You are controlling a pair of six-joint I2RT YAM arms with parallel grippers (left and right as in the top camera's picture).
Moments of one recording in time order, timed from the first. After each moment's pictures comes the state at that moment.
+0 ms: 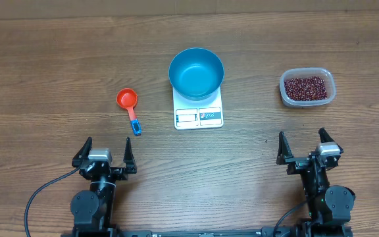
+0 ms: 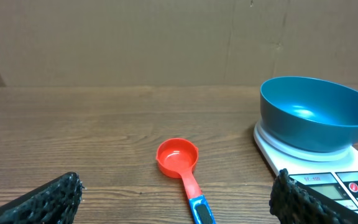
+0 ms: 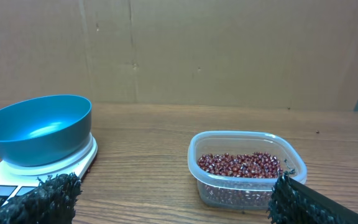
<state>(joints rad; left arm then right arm) 0.00 0.01 0.01 -0.08 0.03 -0.02 -0.03 0.01 0.02 -0.03 -0.12 -0.01</state>
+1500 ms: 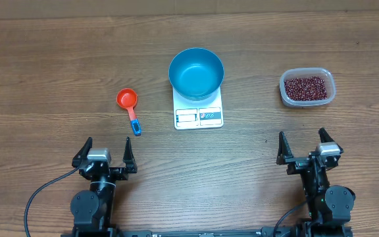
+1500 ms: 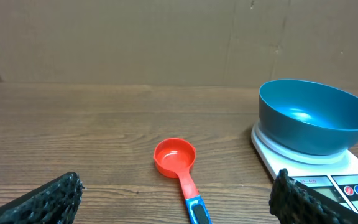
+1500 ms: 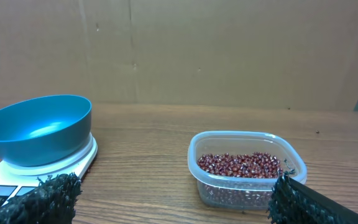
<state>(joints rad) 0.00 0.01 0.01 -0.08 0.03 -0.05 -0.03 0.01 0.02 -0.03 -0.12 -0.01</state>
